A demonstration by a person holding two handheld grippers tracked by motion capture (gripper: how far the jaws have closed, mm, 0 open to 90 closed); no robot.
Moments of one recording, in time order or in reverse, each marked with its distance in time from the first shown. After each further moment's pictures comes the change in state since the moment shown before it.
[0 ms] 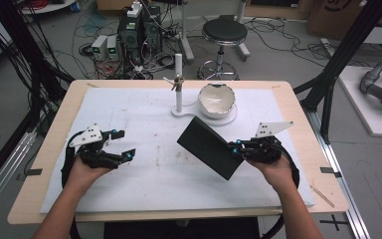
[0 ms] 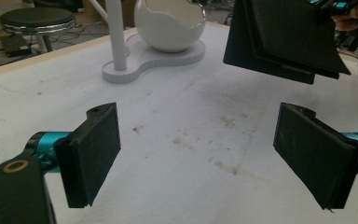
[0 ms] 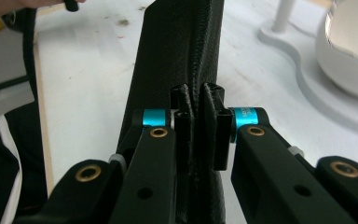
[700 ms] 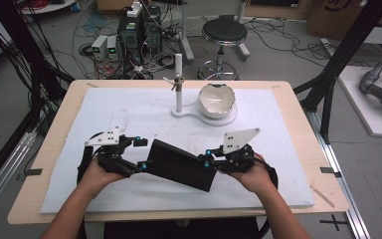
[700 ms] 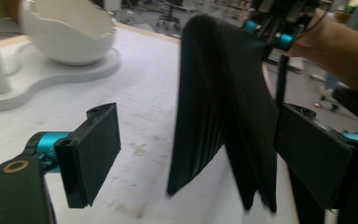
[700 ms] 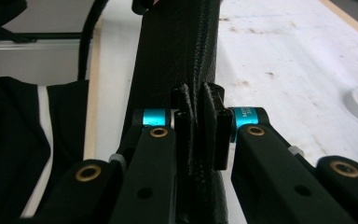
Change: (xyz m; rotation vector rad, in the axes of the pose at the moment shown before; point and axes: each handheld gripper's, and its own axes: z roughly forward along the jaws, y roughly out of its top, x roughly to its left) left arm -0.036 0.017 0.035 0.012 -0.307 -0.023; right arm 0.060 0.041 0.047 0.036 0.160 -0.295
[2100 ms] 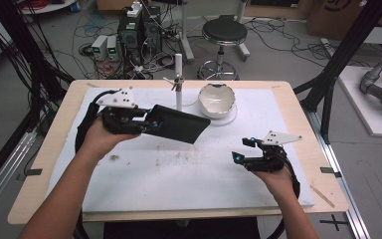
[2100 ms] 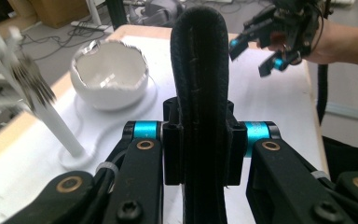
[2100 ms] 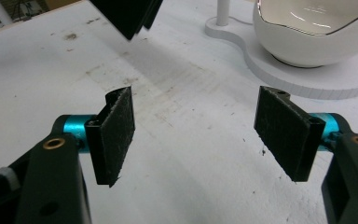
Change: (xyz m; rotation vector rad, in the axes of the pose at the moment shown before) left arm 0.001 0.132 0.012 0.185 0.134 0.226; right arm -0.021 -0.087 -0.054 -0.100 -0.370 0.409
